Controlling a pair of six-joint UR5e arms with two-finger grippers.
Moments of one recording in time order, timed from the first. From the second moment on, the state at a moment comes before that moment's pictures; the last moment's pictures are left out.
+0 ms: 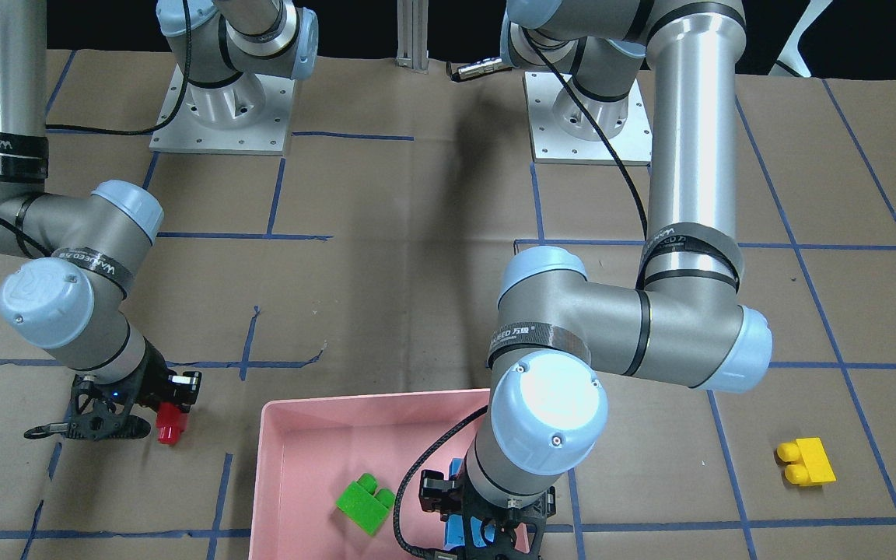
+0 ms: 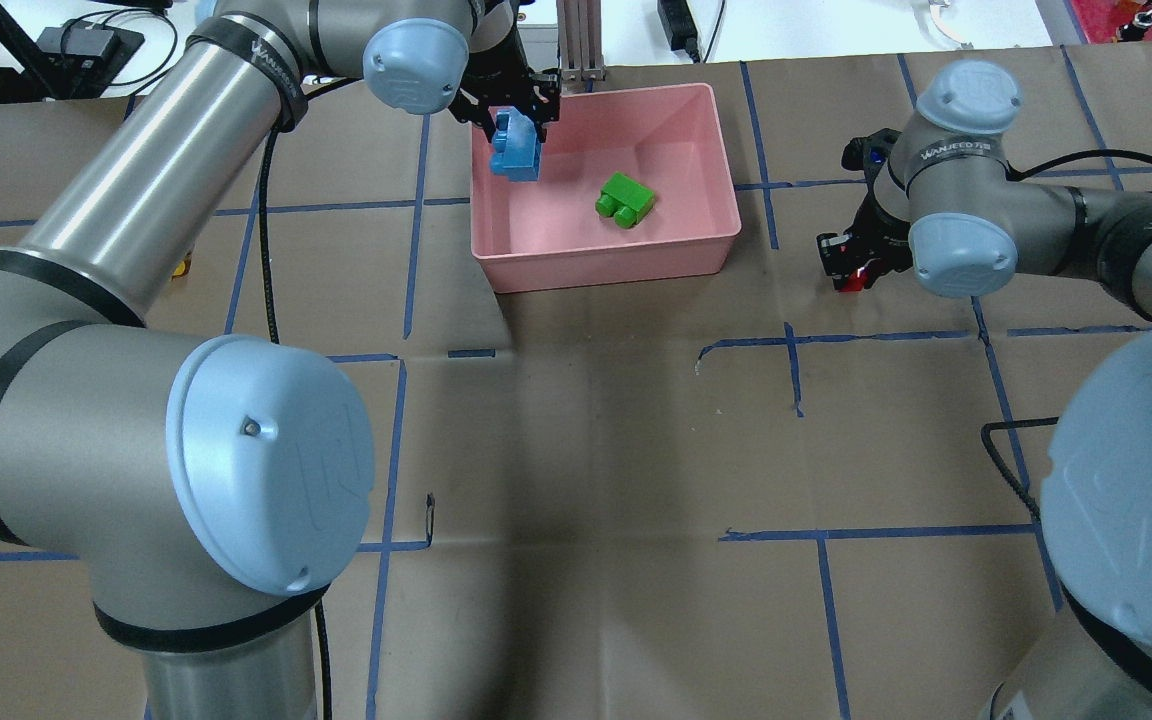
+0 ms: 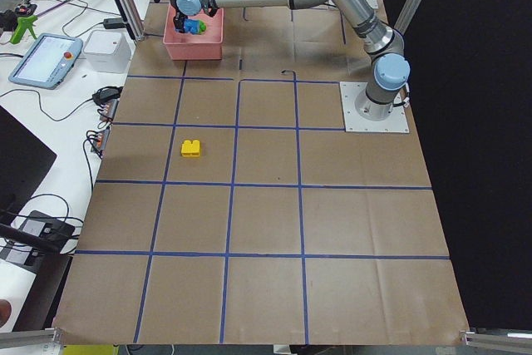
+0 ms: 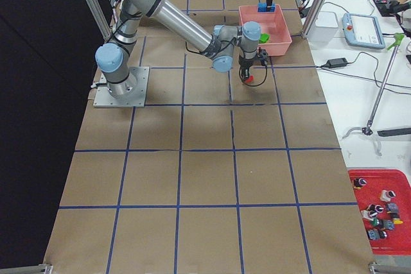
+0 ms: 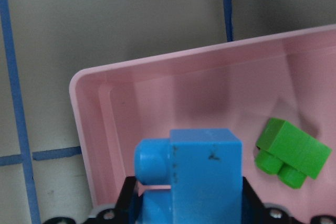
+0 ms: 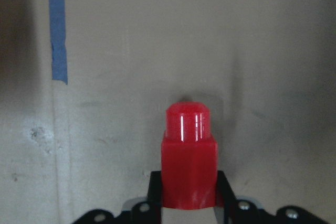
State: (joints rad) left arm -1.75 -2.38 -0.96 -1.23 1.51 -0.06; right arm 1.41 -1.08 1.77 -2.30 -1.55 -0.17
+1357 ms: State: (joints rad) left arm -1.29 -2.05 -1.15 -1.44 1.52 0.16; right arm 1.71 -1.00 1.26 -2.28 -1.41 -0.33
